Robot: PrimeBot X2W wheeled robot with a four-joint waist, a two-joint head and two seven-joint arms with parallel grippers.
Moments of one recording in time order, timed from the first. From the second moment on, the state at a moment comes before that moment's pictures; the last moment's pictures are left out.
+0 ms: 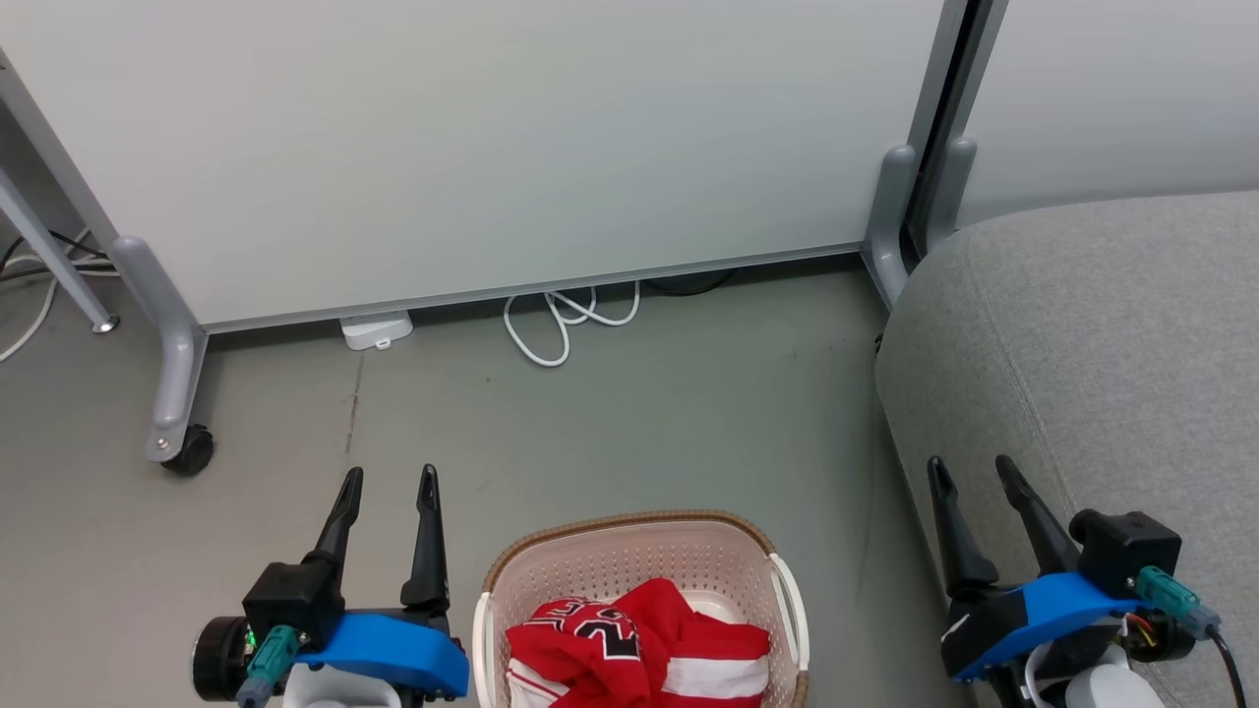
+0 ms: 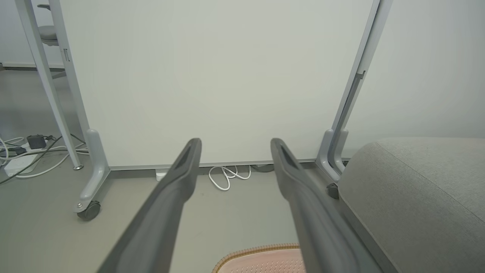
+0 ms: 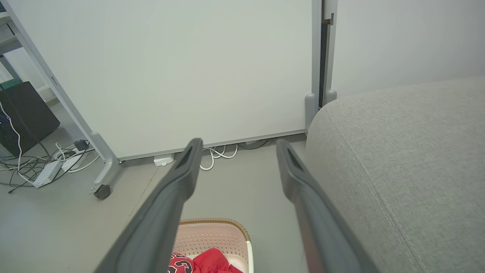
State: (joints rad) left arm -0.09 0.05 -0.13 0.32 -0.22 -0.07 -0.26; right arm -0.14 -0.05 -0.01 0.33 0.22 0.13 -0.16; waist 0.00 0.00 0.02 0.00
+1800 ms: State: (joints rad) left arm -0.53 0.07 -0.02 0.99 -0.47 0.01 0.01; right arm -0.49 -0.05 0.23 0.30 0.39 0.13 -0.26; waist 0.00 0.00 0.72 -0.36
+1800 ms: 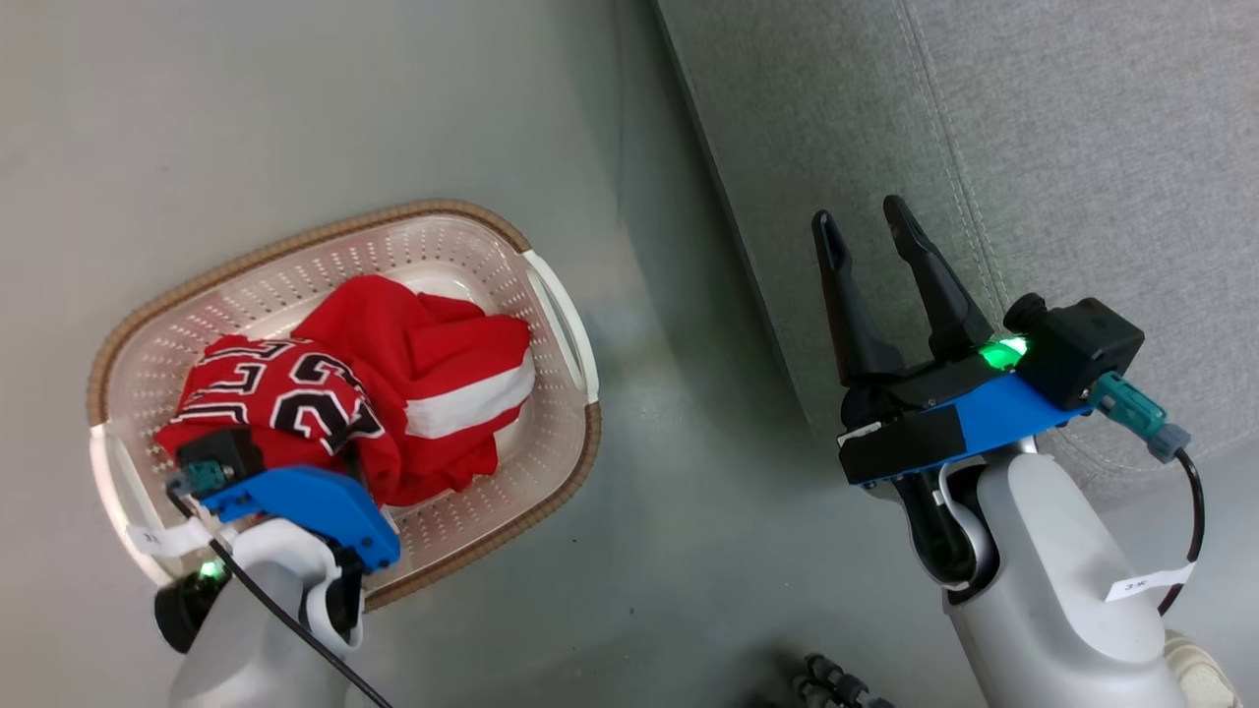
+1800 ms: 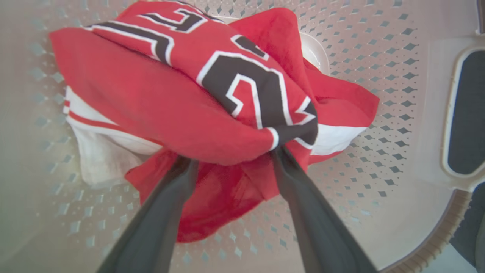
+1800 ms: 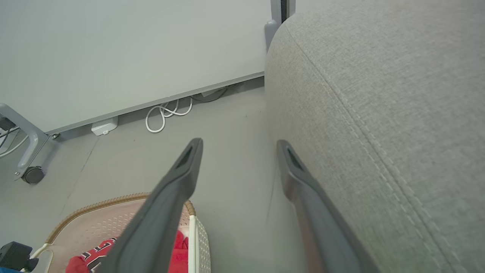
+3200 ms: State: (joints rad) left arm -0.67 0.06 -0.14 1.20 -0.44 -0.06 -0.17; right arm -0.48 -0.05 0.20 0.32 0.36 0.13 -0.26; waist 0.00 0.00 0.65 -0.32
